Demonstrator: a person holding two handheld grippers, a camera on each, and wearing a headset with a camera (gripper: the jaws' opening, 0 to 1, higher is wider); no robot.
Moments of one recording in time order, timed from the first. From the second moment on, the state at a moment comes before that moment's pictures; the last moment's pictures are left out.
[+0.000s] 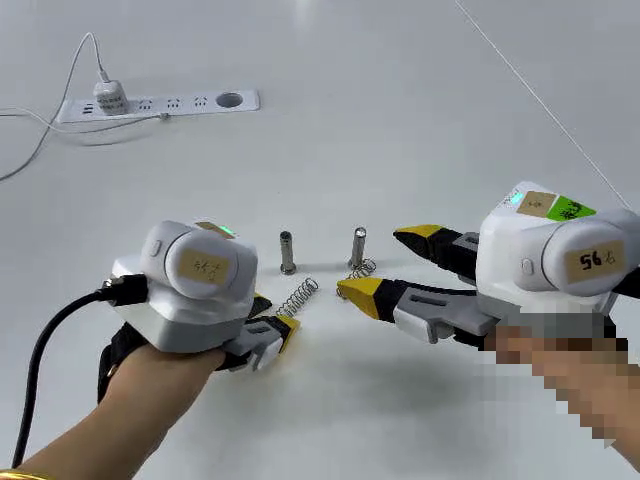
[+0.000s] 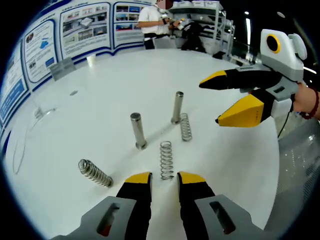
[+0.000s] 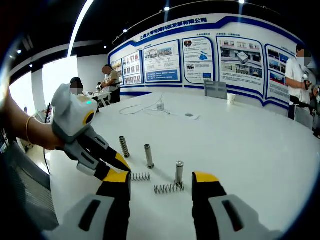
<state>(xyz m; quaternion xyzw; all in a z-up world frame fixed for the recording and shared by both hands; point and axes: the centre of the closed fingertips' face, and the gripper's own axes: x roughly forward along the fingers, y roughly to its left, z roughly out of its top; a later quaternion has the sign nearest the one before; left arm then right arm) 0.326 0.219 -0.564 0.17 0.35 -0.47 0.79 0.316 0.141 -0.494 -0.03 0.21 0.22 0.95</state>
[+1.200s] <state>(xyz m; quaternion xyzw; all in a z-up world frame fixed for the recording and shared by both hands) 0.324 0.214 -0.546 0.21 0.26 -0.48 0.81 0.320 0.149 -0.487 0.04 0.21 0.21 0.95</state>
